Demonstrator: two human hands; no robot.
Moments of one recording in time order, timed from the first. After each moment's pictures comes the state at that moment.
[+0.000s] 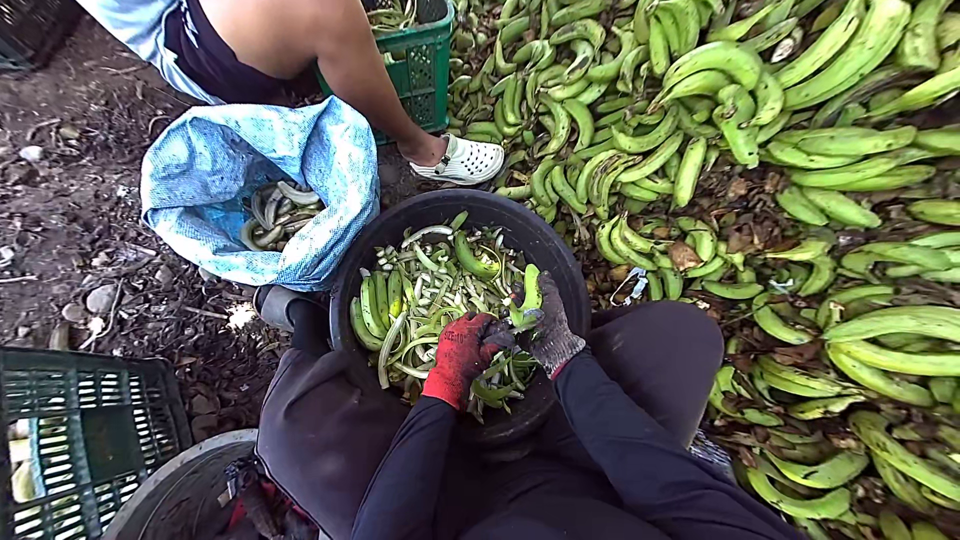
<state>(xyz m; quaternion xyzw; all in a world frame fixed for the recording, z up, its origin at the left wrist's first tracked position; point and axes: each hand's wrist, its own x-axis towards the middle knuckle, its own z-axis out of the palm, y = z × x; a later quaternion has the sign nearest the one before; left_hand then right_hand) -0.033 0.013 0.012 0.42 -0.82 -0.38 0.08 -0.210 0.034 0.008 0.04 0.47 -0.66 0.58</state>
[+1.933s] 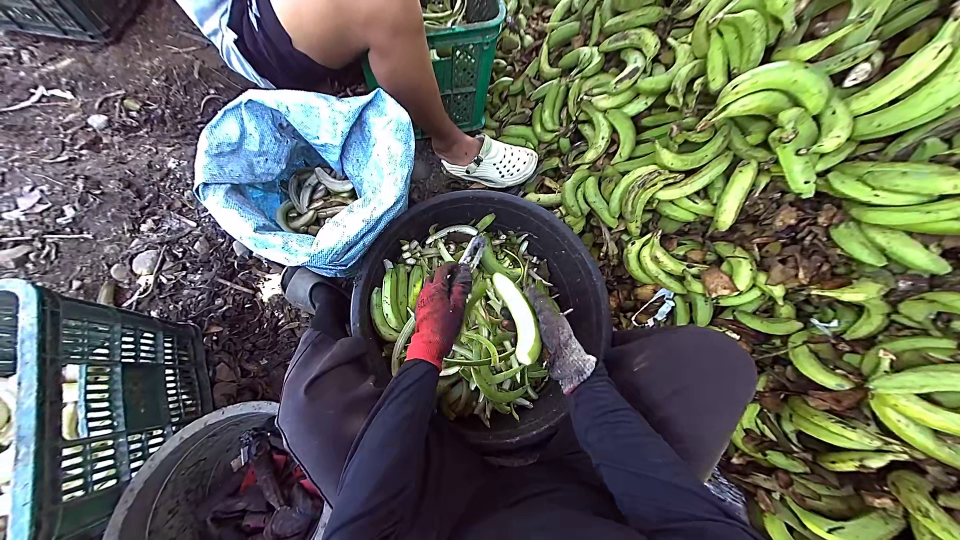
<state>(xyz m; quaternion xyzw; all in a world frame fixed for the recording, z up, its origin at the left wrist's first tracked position) -0.002 -0.050 0.028 0.59 -0.68 -0.37 0.21 -0.196 0.037 0.026 -0.15 0.58 -0.49 0.64</state>
